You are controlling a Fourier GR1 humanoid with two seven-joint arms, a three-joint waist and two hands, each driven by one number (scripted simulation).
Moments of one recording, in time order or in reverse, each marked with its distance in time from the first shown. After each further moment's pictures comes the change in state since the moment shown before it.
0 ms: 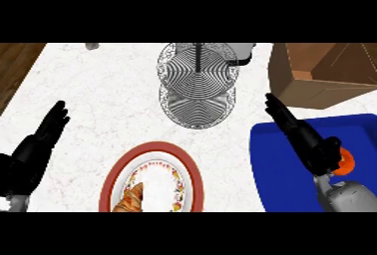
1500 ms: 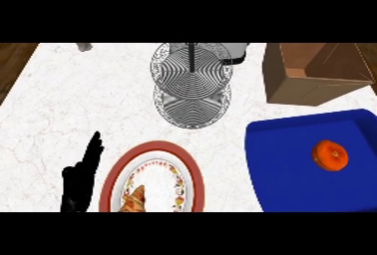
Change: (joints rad) left arm 0.072 -0.285 -0.108 0.199 -0.094 0.167 -0.061; right arm 0.695 -0.257 -0.490 -0.385 0.280 -0.604 0.500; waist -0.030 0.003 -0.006
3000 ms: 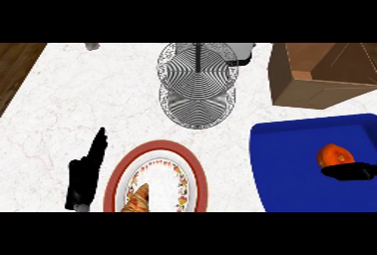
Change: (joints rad) left arm -0.044 -0.037 0.031 0.061 -0.024 -0.054 -0.007; right arm -0.539 0.014 0.356 0.220 0.498 0.391 0.673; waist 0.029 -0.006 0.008
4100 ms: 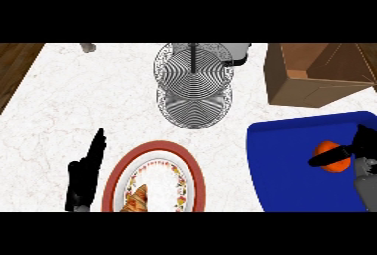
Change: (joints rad) left arm 0.019 -0.022 0.026 -0.010 -0.030 -0.002 0.004; right arm -0.171 0.143 -0.067 0.303 -0.059 0.206 -0.035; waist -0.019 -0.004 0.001
